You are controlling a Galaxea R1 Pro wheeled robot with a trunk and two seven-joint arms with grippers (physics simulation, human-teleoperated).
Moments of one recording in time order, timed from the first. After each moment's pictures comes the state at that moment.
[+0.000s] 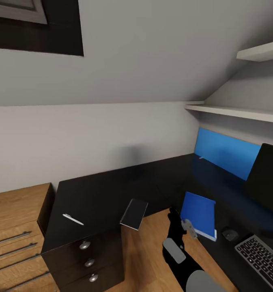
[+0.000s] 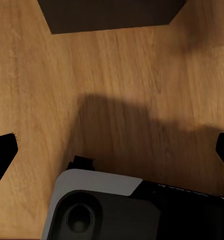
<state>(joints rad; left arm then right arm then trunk) 0.21 -0.09 0.30 -0.95 -0.02 0.22 -0.12 -0.57 0.17 0.17 -0.48 -1.18 -0.74 0.01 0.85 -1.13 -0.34</state>
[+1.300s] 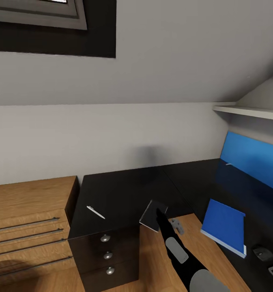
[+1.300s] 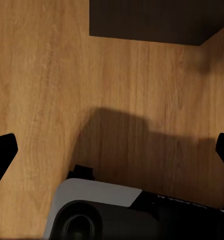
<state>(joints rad) 0.21 -0.10 0.32 -0.98 -0.01 0.22 -0.12 -0.57 0.14 0.21 -0.50 -1.18 -0.25 0.02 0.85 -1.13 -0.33</state>
